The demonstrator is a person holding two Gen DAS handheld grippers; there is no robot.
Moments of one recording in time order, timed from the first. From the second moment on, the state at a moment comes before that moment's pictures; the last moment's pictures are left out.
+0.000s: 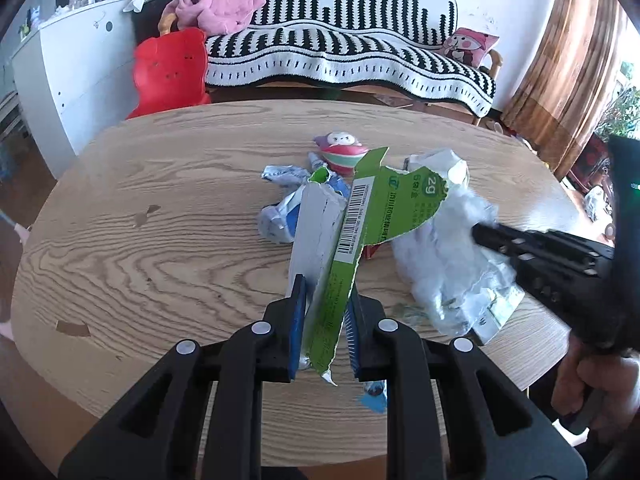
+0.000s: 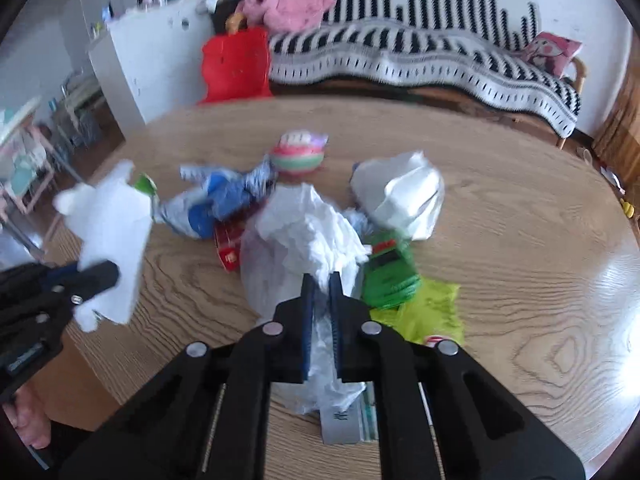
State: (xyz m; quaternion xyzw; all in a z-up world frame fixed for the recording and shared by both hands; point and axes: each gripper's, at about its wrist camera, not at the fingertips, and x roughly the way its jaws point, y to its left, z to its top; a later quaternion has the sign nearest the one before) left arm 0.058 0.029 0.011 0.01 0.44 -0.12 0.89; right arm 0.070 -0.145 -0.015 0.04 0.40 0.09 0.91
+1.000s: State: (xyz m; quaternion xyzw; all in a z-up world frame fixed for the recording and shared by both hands) left arm -0.169 -0.392 -0.090 0.19 0.44 -0.50 0.72; right arm -0.297 -0.536 -0.119 0.23 0.48 -0.24 0.81
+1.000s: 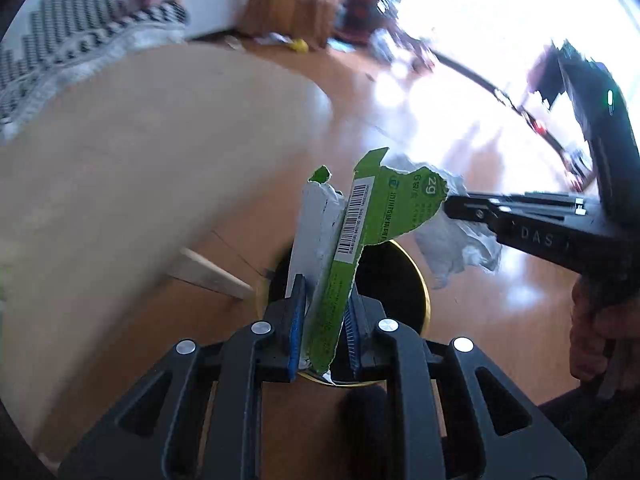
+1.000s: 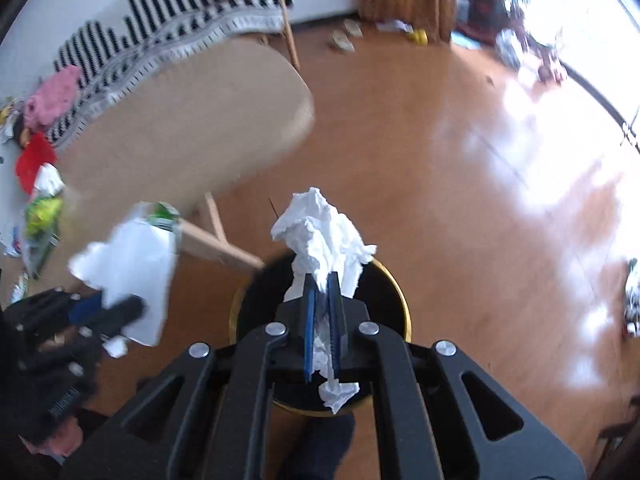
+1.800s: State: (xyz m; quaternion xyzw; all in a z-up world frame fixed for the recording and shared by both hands) left arm -0.169 -0.446 -0.226 0.25 0.50 -0.48 0.68; right arm -0.295 -0.568 -0.178 0.29 0.53 -0.22 0.76
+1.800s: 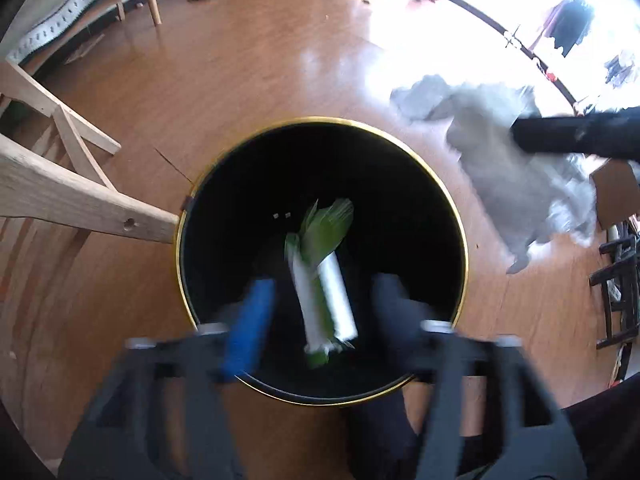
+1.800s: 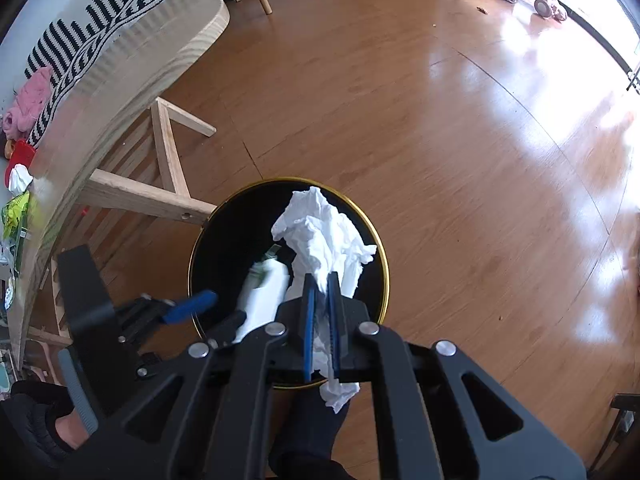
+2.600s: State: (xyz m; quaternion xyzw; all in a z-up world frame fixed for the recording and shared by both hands) left arm -0.171 -0.375 -0.126 0.21 0.45 -0.48 0.72; right arm -0.249 -0.538 -0.191 0.29 0.56 -0.20 0.75
